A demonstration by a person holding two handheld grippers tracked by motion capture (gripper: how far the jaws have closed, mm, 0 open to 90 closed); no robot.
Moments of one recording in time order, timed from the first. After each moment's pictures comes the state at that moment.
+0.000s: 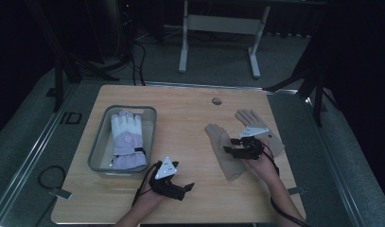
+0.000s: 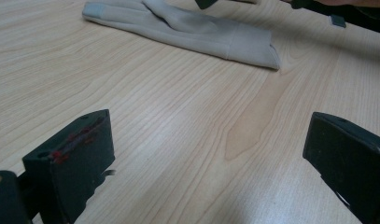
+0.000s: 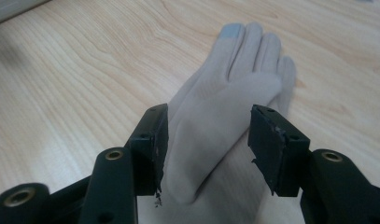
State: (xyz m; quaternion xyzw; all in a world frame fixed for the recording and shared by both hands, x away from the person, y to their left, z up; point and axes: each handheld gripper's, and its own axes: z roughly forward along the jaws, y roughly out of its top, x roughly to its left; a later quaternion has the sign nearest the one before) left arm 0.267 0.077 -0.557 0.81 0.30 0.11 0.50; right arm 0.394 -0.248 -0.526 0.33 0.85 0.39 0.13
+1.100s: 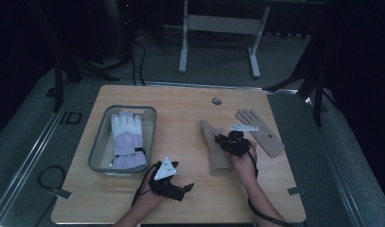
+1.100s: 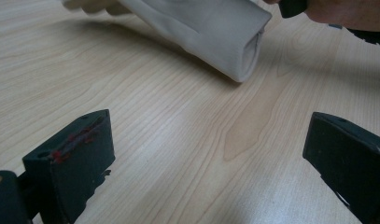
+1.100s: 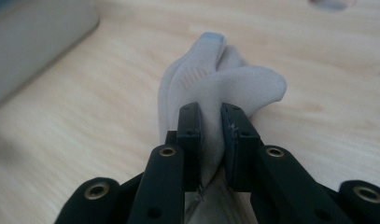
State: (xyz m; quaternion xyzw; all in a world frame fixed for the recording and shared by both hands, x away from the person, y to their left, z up) left arm 0.266 0.077 -0.556 0.80 0.29 0.12 0.50; right arm 0.383 -0.191 -0.509 0.47 0.76 0.42 0.16
